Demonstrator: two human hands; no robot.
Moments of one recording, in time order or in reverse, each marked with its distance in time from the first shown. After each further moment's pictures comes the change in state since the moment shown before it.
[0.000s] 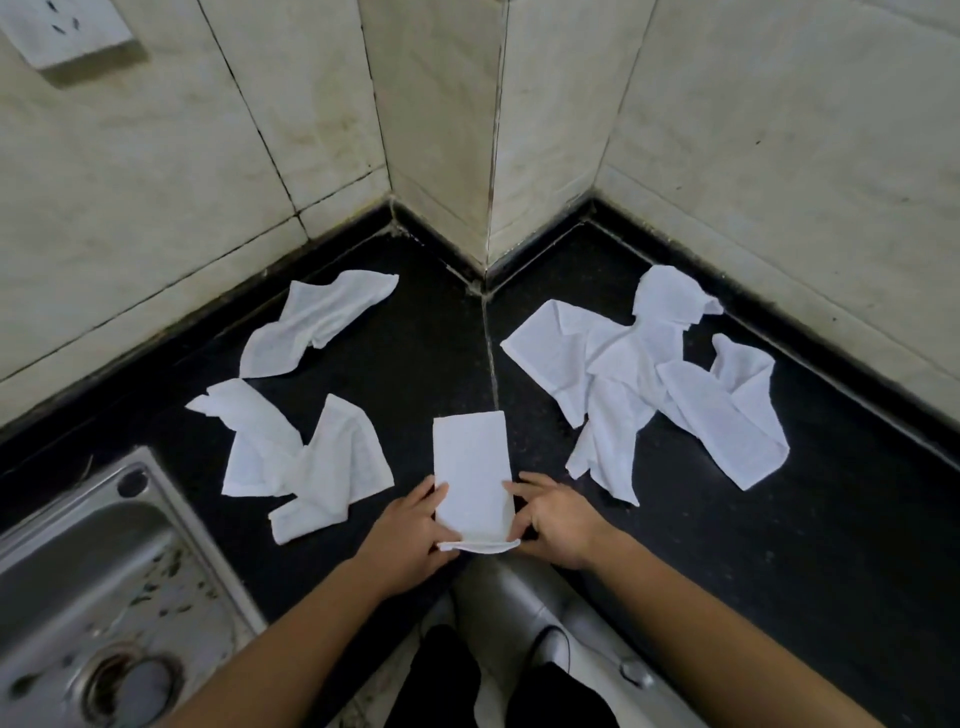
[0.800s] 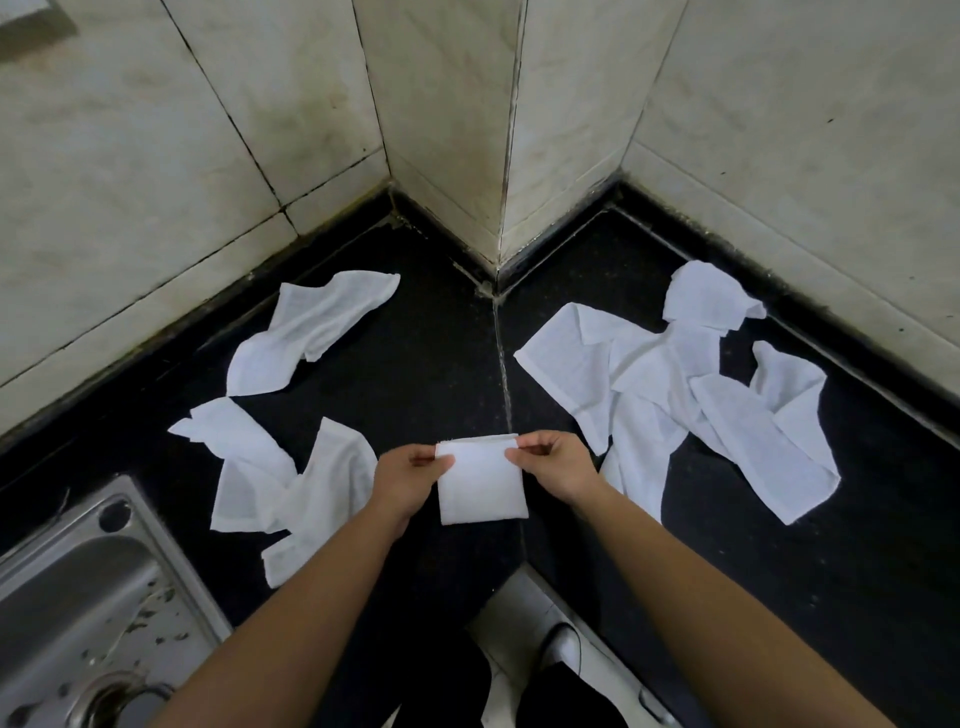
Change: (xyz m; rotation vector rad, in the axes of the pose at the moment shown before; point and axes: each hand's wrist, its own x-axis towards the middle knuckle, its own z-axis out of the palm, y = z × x) left_hand 0.093 -0.036 -0.040 -1.189 0.426 -0.644; right_hand 0.095 0.020 -0.037 1.080 0.395 0.496
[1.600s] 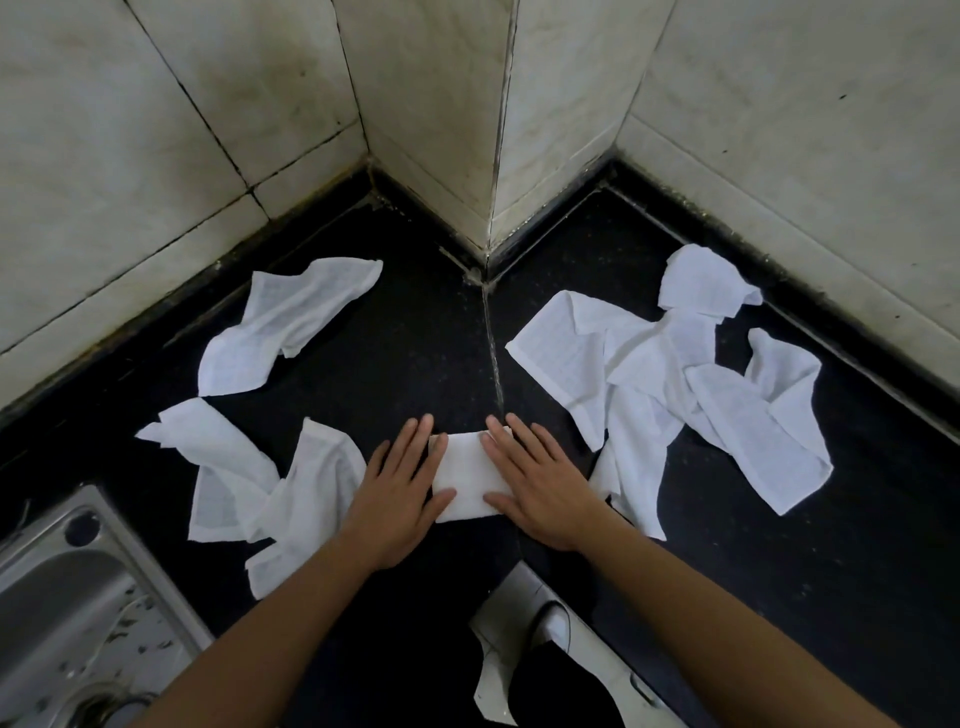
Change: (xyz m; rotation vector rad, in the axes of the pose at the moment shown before) left_hand 0.013 -0.046 -0.016 1.094 0.001 0.939; right_hand -0.008 0.033 0.001 -1.214 -0.028 -0.876
